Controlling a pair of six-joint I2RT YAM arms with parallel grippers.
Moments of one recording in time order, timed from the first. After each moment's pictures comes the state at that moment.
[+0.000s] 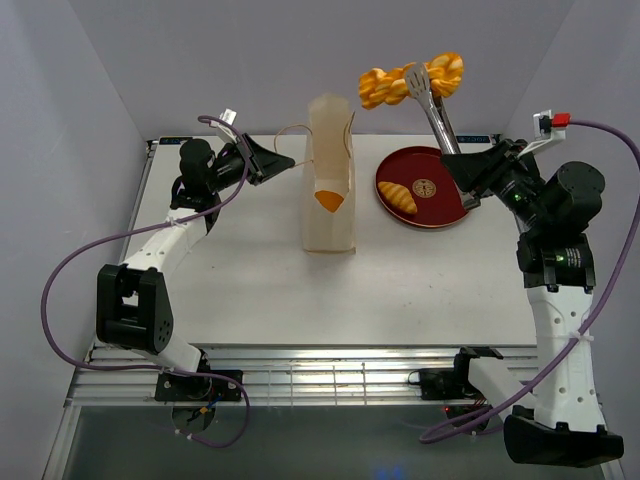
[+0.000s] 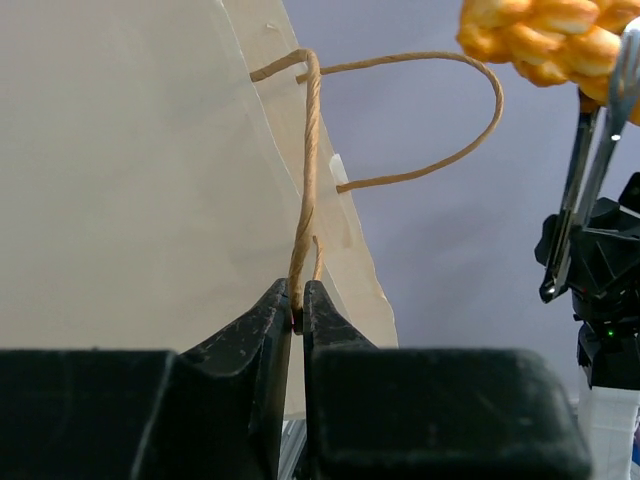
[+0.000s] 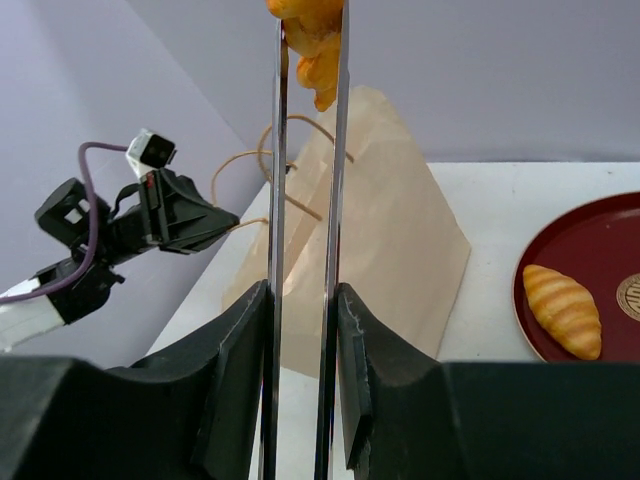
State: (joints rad) left arm -0.18 1.54 1.14 0.44 0.80 -1.02; right arm -0.02 0.91 1.24 -0.24 -0.58 0.55
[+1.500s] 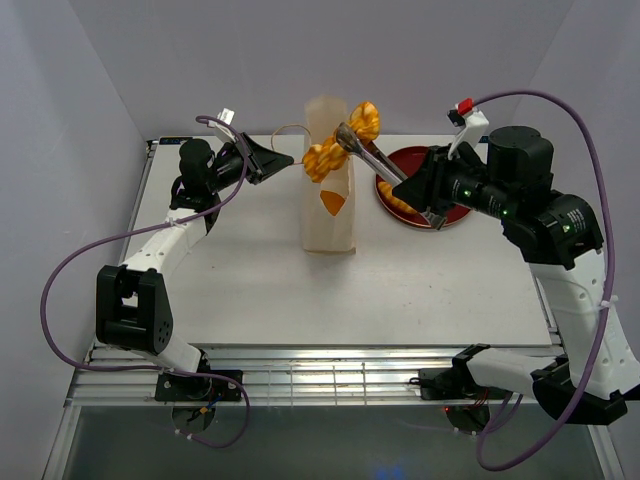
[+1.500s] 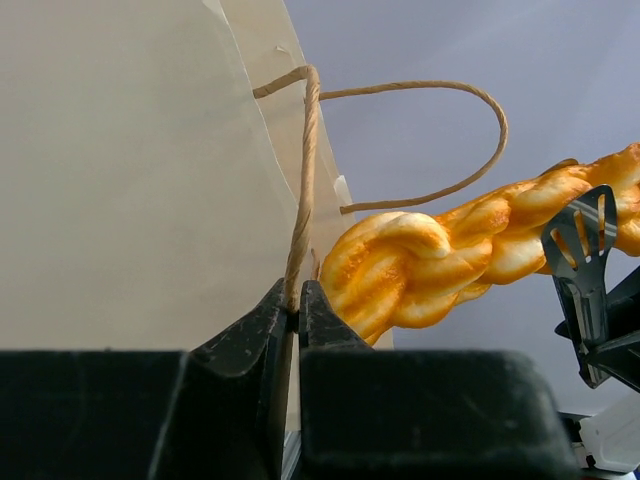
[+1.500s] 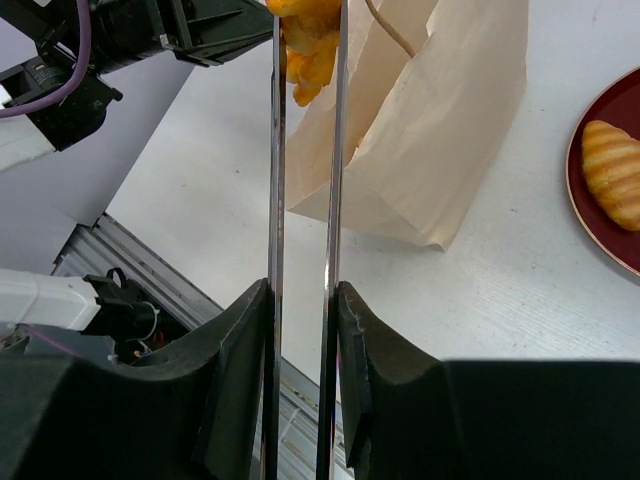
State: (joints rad) left arm -0.18 1.54 1.14 0.43 0.77 -1.04; right arm 0.51 1.17 1.78 -0.97 -0.26 0.31
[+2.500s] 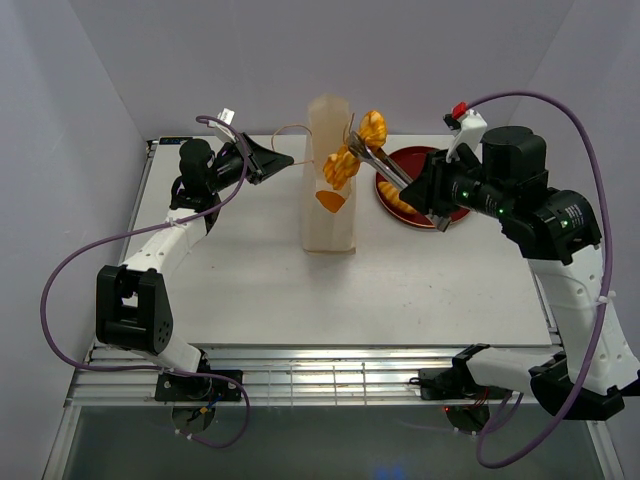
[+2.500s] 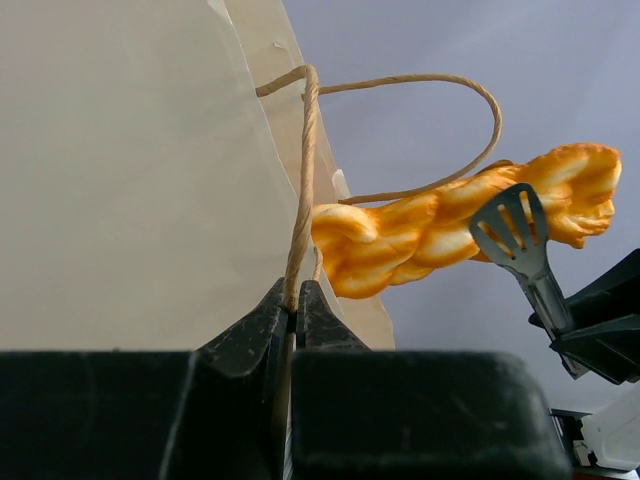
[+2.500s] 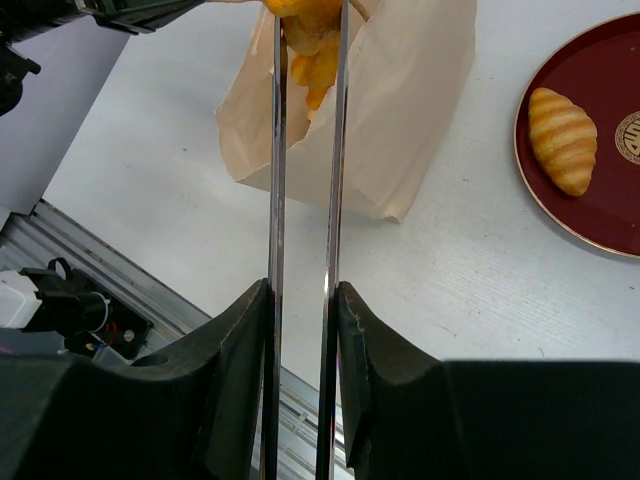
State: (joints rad) left arm -0.18 1.54 1.14 0.43 0.77 -1.04; right arm 0.51 1.18 1.80 -1.06 -0.19 0.25
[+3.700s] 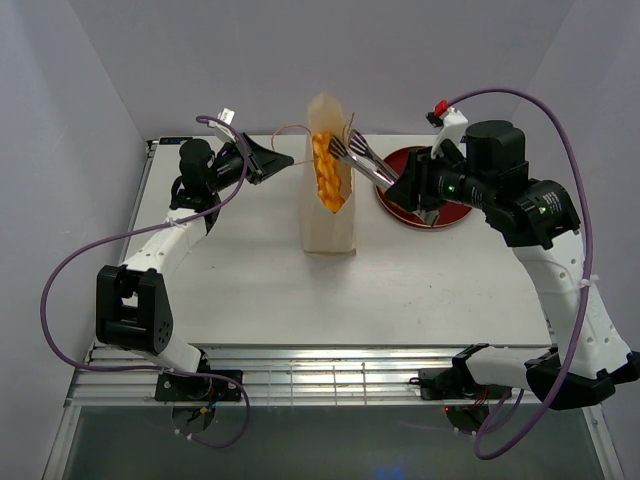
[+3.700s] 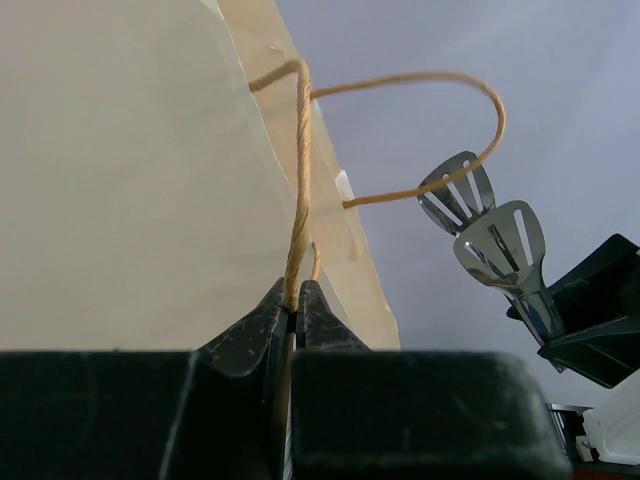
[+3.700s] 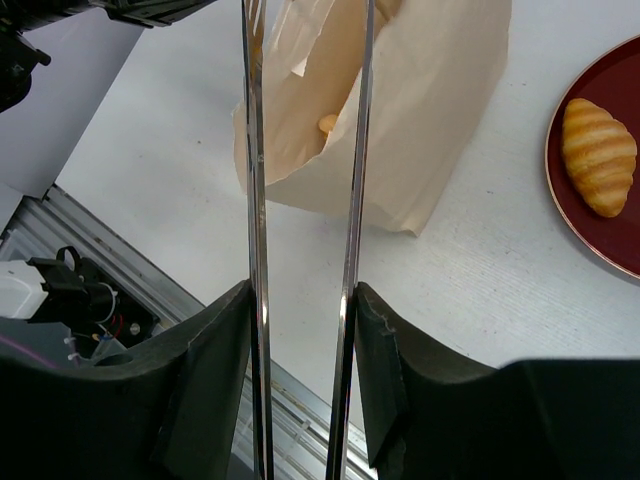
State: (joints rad) left arm -0.18 1.54 1.14 0.43 0.77 -1.04; right arm 0.51 1.24 1.77 -1.00 -0.25 0.23
